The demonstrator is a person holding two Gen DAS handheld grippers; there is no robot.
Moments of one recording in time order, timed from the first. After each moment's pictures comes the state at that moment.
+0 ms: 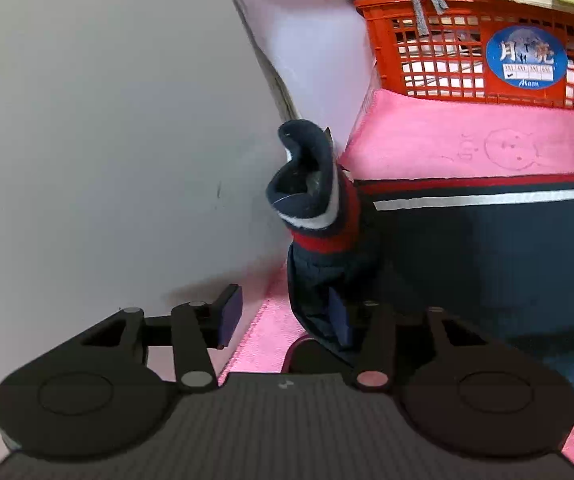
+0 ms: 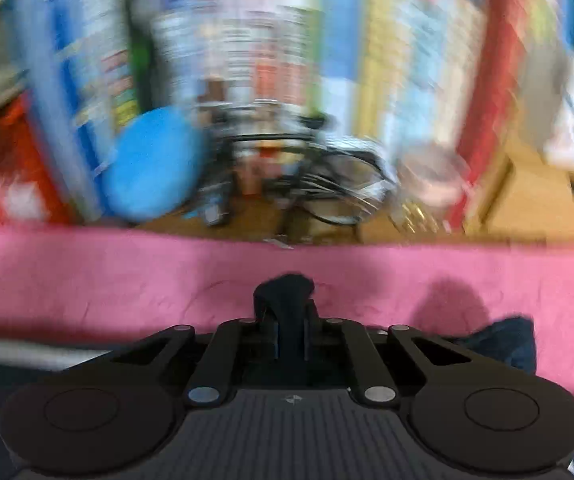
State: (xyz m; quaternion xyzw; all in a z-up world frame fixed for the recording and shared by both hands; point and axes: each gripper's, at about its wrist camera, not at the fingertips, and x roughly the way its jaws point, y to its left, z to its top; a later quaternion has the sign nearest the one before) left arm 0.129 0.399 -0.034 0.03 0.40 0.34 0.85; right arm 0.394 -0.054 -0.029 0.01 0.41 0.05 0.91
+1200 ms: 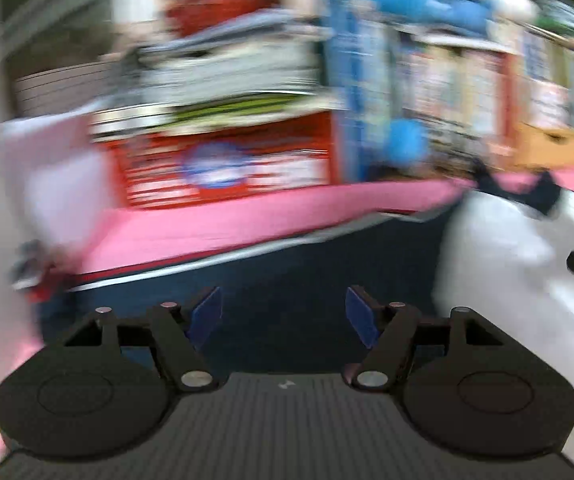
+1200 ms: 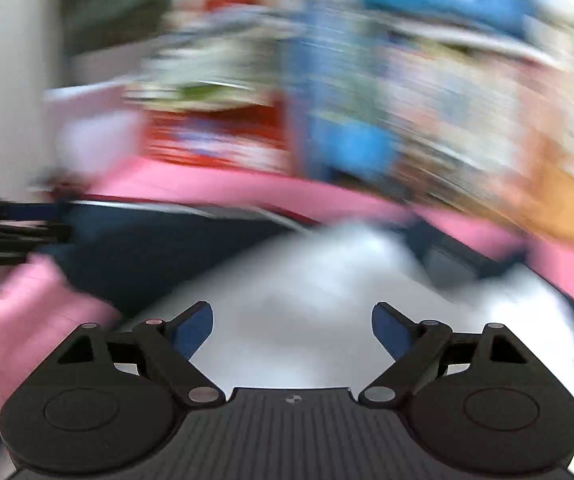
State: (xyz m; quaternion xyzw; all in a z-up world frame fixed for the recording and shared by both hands) left arm 0.098 0.174 0.011 0.06 0.29 0.06 0.95; right arm 0.168 -0.115 0.000 -0.05 0.32 0.25 0.91
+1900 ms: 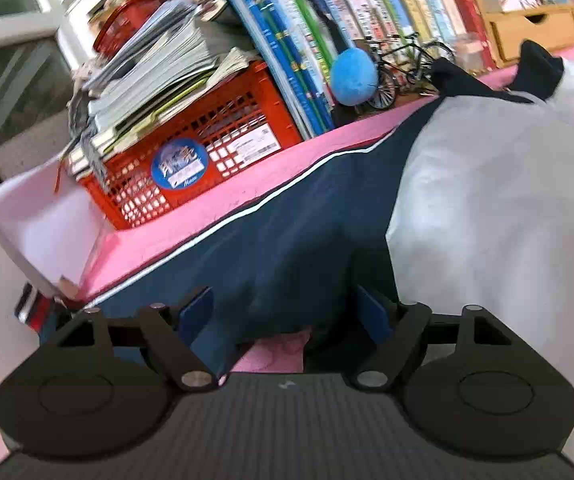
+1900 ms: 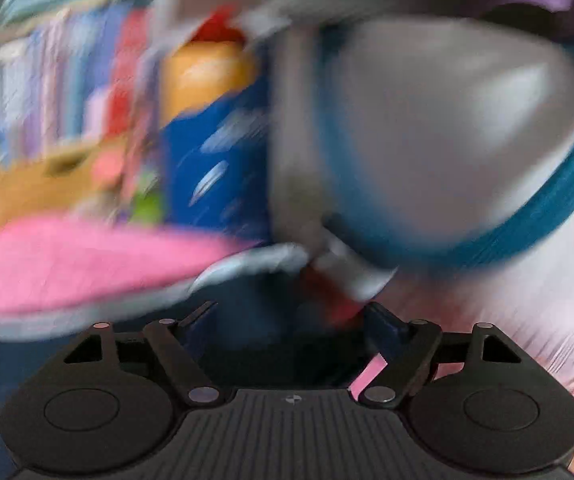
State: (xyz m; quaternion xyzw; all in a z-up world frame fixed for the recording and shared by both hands) left arm 0.117 0.099 -0.049 0.19 0.30 0.13 0.92; right arm 0.119 -0.588 -0.029 0.08 0.23 -0.33 0.91
